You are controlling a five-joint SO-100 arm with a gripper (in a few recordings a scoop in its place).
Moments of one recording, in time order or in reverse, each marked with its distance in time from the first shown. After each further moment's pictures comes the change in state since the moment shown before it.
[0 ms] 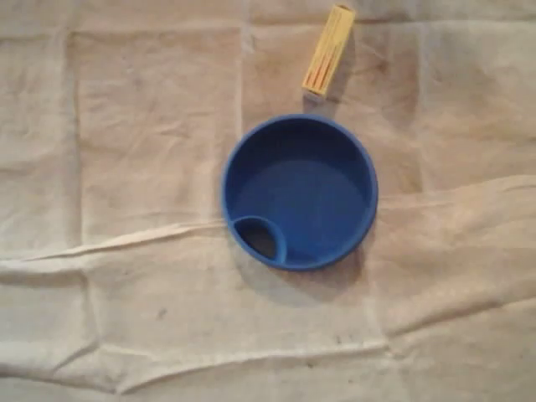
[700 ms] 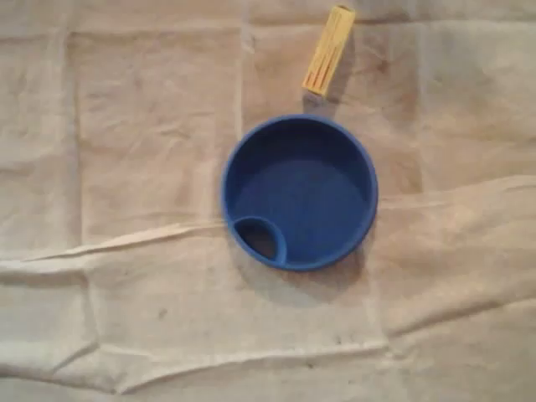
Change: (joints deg) arm -0.1 -3.1 1.1 0.0 -6.8
